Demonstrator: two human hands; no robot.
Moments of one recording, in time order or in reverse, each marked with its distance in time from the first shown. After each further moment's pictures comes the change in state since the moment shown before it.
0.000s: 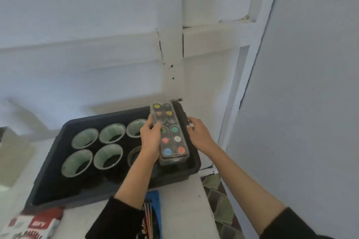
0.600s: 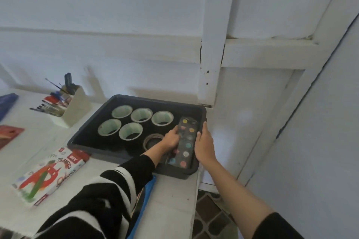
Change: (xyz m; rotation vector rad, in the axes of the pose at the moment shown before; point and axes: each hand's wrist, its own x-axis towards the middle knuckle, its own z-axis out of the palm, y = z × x) left_hand 0.030 -0.062 0.002 0.682 -0.070 -0.105; right_hand 0.008 0.021 0.017 0.011 -0.041 -0.078
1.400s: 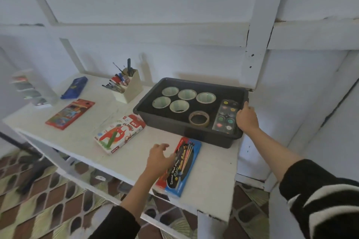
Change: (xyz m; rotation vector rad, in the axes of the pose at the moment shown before) left_hand -0.223 -0.133 -0.063 0.295 0.470 -0.060; right_hand -0.015 -0.022 -0.006 -0.316 -0.027 0.031
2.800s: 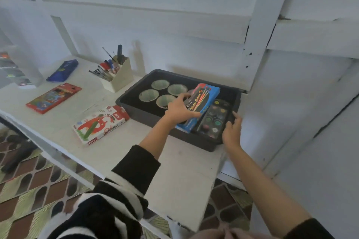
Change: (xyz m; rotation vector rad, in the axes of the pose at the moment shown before) left_hand 0.109 0.141 0.021 -0.368 -0.133 0.056; right_hand -0.028 0.016 0.016 0.721 0.036 0.096
